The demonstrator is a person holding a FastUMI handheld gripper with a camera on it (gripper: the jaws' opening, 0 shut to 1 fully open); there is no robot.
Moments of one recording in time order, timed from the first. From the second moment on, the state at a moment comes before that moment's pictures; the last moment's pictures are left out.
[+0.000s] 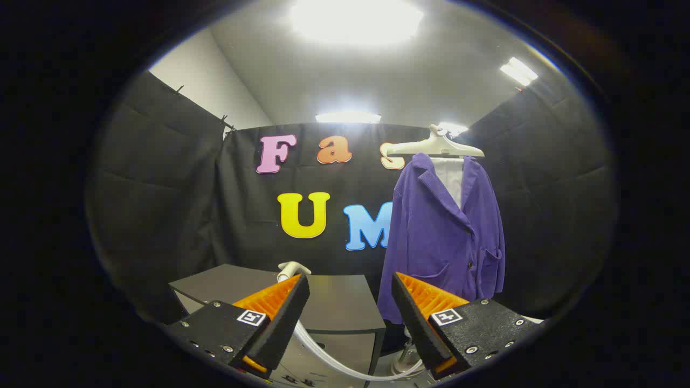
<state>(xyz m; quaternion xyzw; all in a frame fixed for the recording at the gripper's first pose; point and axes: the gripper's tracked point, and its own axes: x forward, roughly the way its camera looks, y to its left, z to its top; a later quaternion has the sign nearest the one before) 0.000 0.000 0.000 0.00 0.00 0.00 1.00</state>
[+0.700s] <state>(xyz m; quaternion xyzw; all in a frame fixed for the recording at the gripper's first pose) 0.006 -0.028 -0.015 -0.04 0.04 0.02 1.00</state>
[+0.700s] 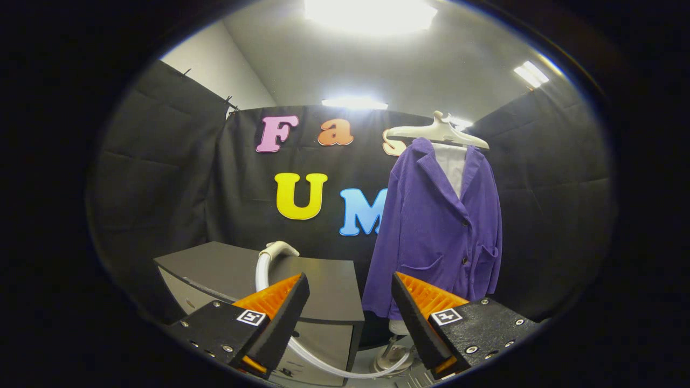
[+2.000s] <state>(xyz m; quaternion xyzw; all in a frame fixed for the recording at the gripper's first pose) 0.089 0.084 0.037 0.05 0.10 0.20 0.97</state>
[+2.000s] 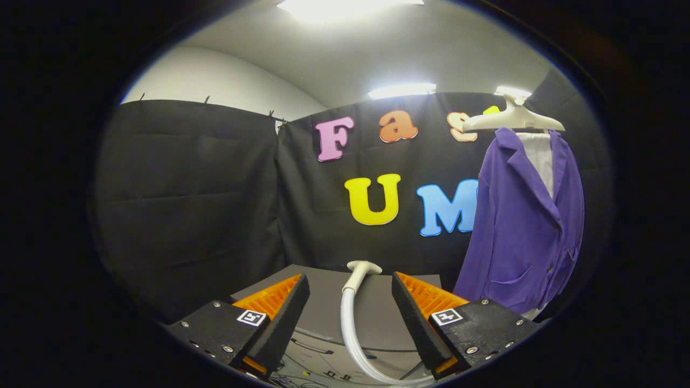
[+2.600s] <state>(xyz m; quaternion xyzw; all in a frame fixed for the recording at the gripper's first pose) 0.255 0.160 -0.064 0.16 0.30 0.11 0.94</state>
